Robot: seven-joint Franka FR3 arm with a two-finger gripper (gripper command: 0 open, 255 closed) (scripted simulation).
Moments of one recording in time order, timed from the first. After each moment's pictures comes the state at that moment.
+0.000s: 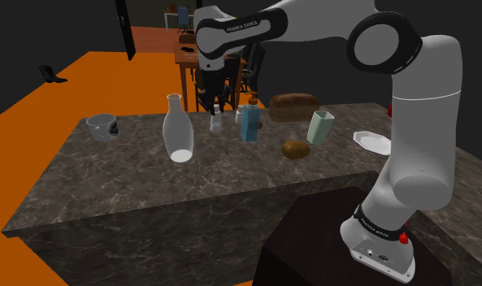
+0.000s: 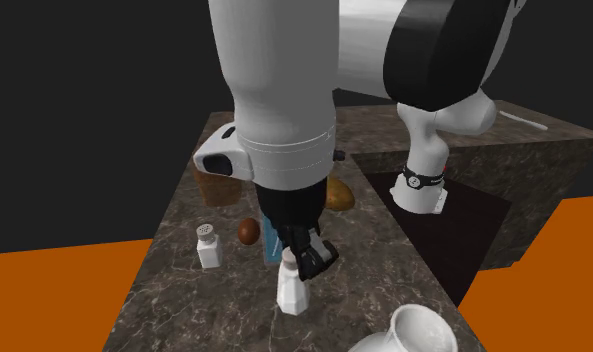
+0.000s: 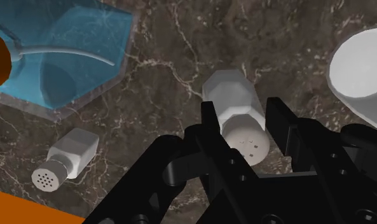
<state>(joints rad) 0.07 0.41 0.04 -1.48 -0.05 1.76 0.34</state>
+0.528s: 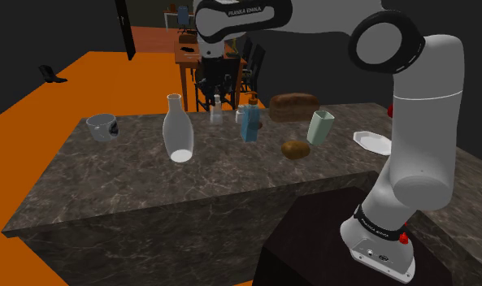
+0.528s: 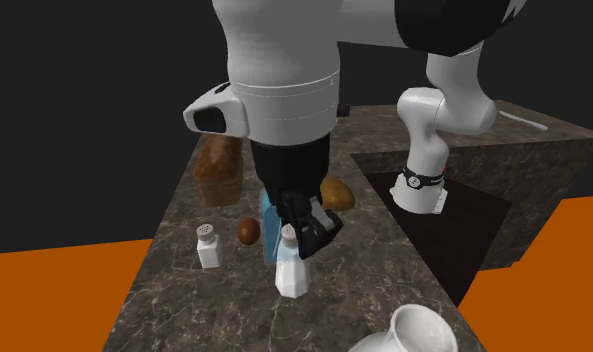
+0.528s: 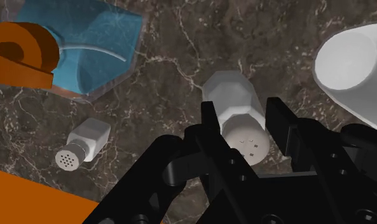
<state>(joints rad) 0.07 0.40 0.04 -1.39 -0.05 1.66 0.34</state>
